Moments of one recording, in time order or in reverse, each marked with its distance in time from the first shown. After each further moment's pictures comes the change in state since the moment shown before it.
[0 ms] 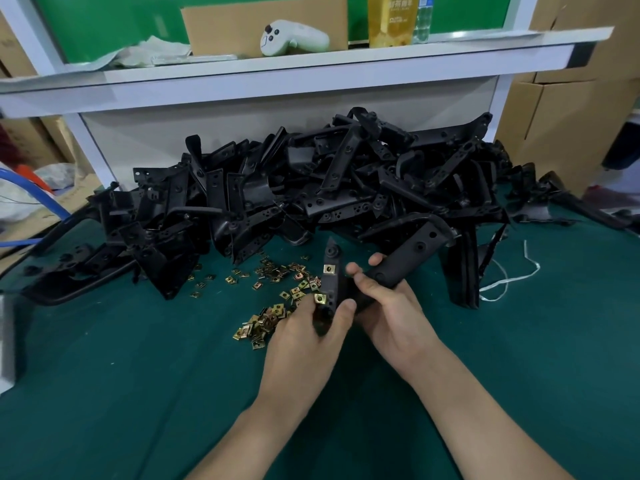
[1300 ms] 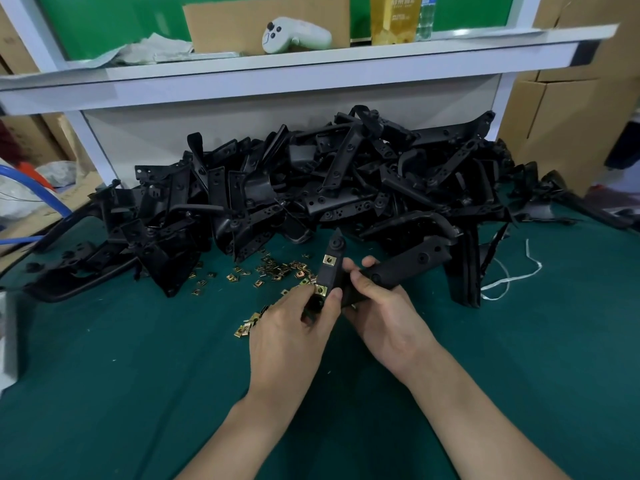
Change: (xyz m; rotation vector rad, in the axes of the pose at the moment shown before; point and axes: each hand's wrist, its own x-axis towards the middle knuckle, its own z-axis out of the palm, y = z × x) left_hand 0.004 0.006 -0.011 0.179 0.186 0.168; right_hand -0.001 0.006 0.006 0.064 -0.009 0.057
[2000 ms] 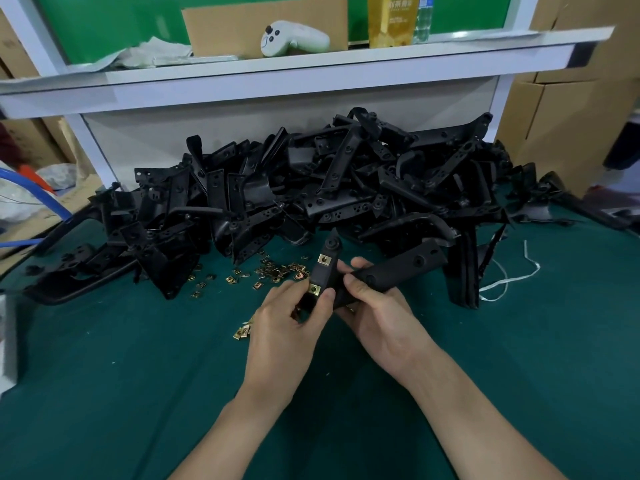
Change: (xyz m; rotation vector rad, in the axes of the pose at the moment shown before) left_hand 0.006 -0.013 0.003 -0.210 0.008 0.020; right_hand 0.002 0.002 -0.001 -0.080 -0.020 0.000
